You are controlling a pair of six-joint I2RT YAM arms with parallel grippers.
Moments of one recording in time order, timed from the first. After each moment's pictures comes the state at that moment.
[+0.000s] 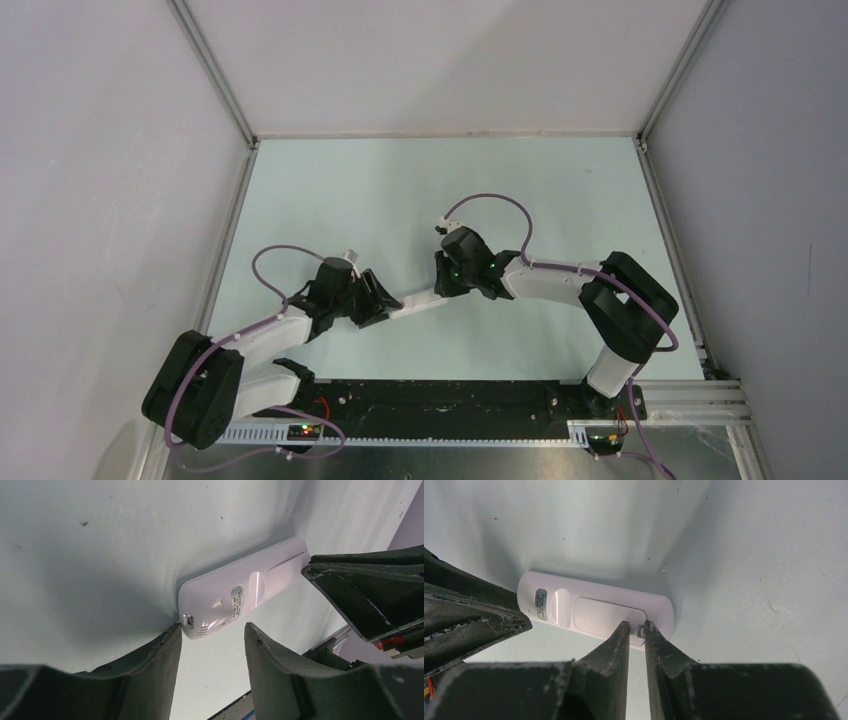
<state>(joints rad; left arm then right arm) -0.44 1.14 0.31 -0.01 0.29 -0.95 0.86 1.69 0.95 -0.09 -0.02 0.56</state>
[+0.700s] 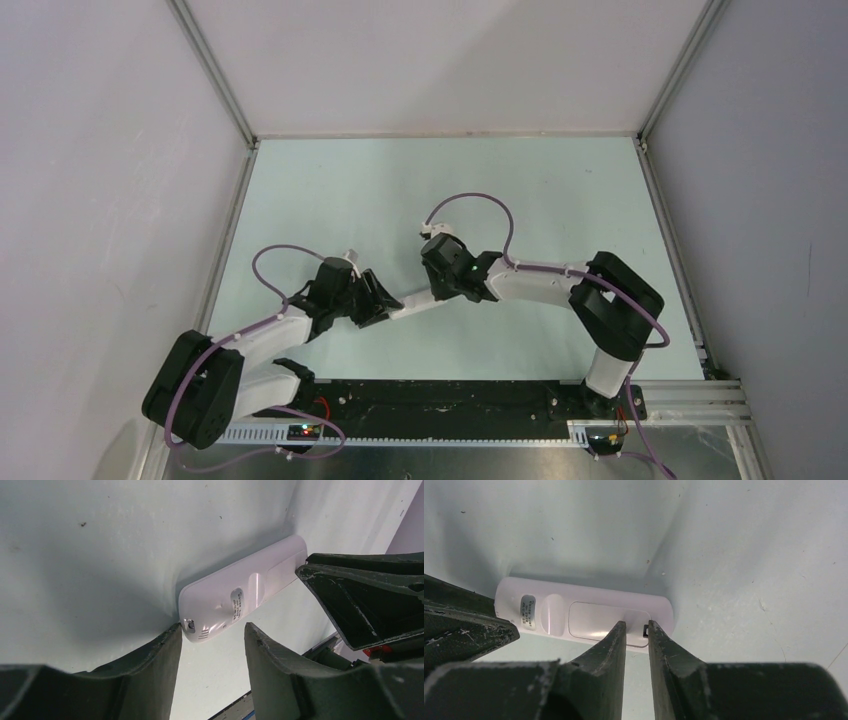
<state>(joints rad) -0.44 1.15 0.32 -0.01 0.29 -0.94 0.95 1.74 1.05 -0.22 0.16 0.50</state>
